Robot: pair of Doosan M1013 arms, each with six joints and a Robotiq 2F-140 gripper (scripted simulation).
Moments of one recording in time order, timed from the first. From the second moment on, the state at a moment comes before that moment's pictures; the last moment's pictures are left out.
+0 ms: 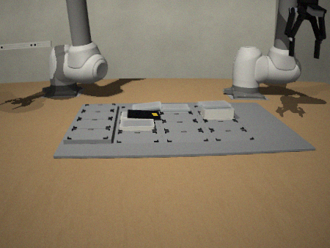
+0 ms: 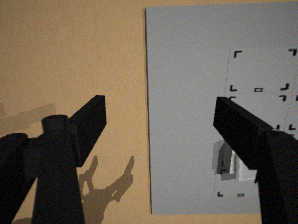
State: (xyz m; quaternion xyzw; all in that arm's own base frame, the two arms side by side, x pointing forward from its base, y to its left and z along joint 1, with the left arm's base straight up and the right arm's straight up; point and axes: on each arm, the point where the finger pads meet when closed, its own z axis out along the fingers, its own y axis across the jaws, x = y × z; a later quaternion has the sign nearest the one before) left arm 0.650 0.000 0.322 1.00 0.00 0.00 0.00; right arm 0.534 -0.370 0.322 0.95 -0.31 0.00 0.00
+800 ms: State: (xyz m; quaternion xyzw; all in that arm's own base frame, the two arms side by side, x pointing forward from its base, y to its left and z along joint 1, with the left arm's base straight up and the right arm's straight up) left arm 0.650 0.000 0.322 1.00 0.00 0.00 0.00; right arm 0.464 -0.455 0.322 0.92 -0.38 0.00 0.00
